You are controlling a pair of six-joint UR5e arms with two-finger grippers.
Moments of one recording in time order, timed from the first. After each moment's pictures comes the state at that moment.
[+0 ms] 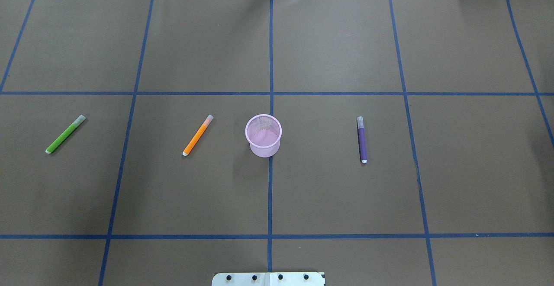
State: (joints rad) left arm -1.47 -1.42 -1.85 -1.72 -2.38 -0.06; right arm 1.38 -1.59 1.21 -1.22 2.25 -0.26
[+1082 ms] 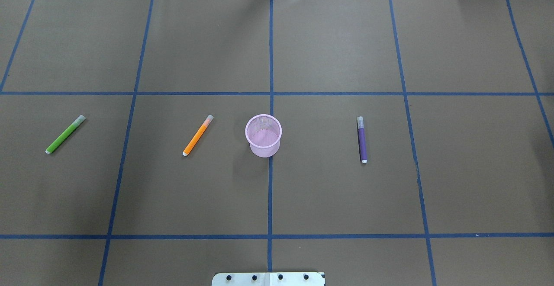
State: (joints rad) left arm -1.47 -1.43 -1.84 -1.72 -2.38 -0.06; right arm 1.37 -1.59 1.19 -1.22 2.24 -0.27
